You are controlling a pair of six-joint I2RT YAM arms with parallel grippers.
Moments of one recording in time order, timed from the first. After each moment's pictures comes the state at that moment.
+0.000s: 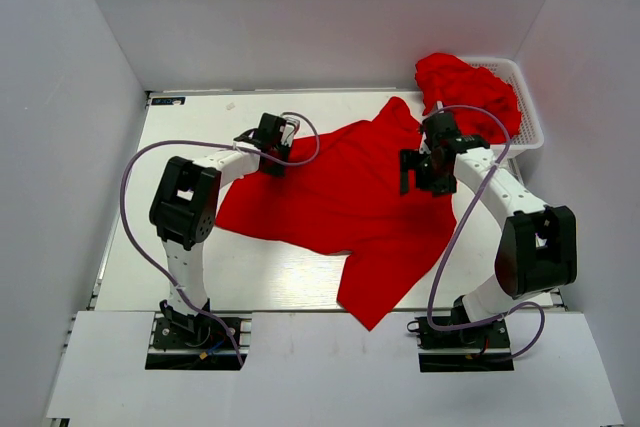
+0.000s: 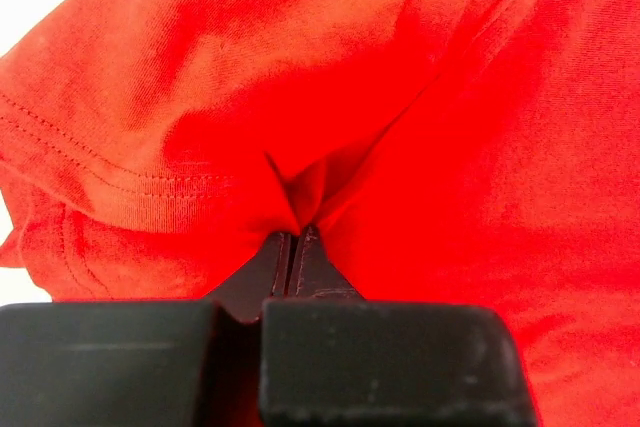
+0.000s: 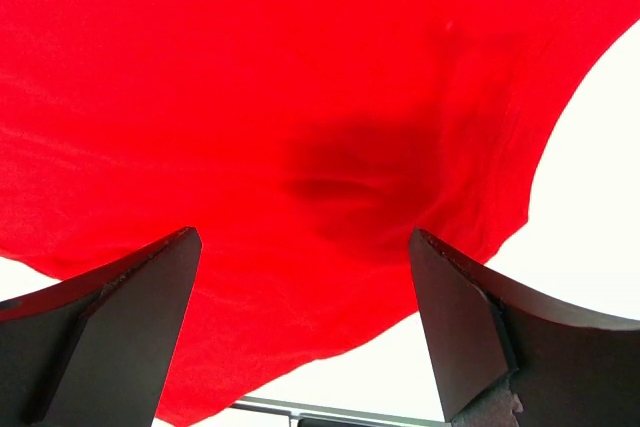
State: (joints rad) left arm -0.40 2.00 1.35 -0.30 -0.06 0.01; right arm 0.26 1.55 1.20 -0.81 -0.05 0.20
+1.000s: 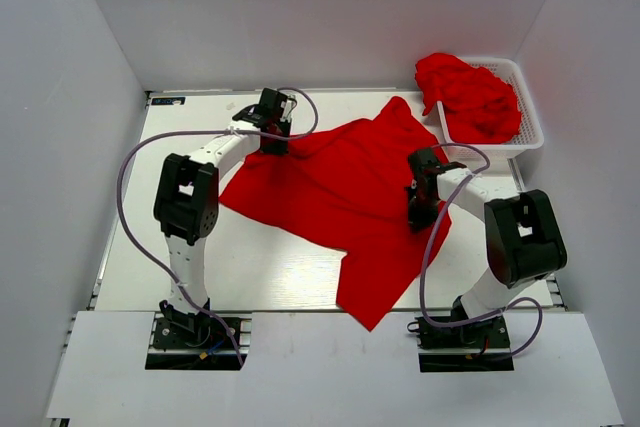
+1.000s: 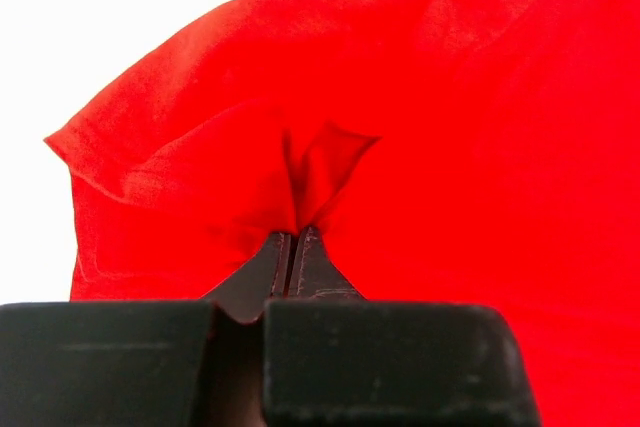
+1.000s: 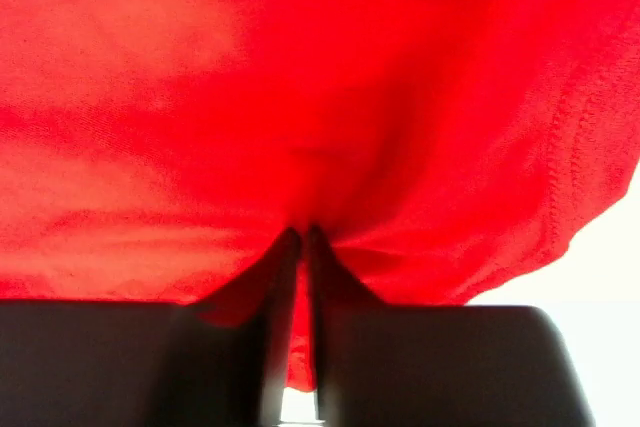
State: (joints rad) left arm -0.38 2.05 1.63 -0.52 -0.08 -0.14; right arm 0.31 1.63 0.93 -0.67 0.00 0.29
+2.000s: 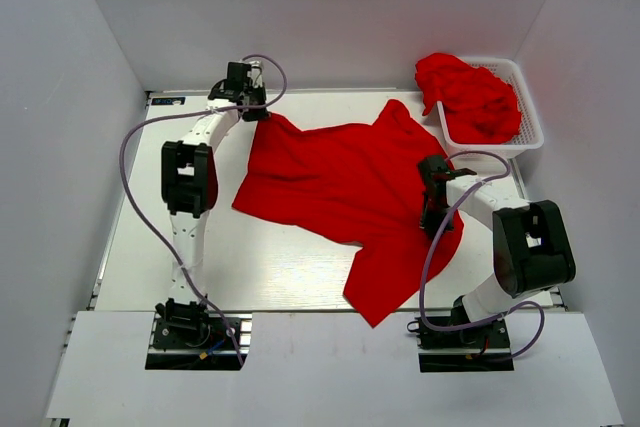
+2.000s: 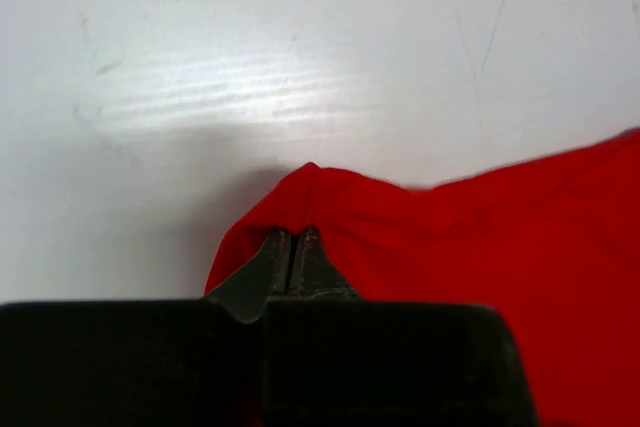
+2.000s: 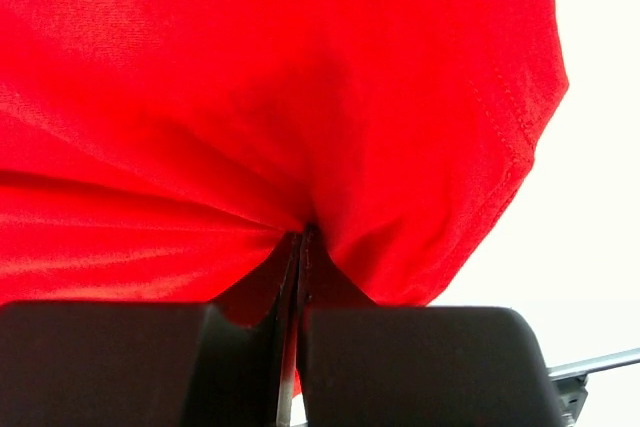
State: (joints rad) left arm -0.17 2.33 2.04 -0.48 0.13 -0.21; right arm 0.26 1.56 0.86 -0.73 0.19 0.46
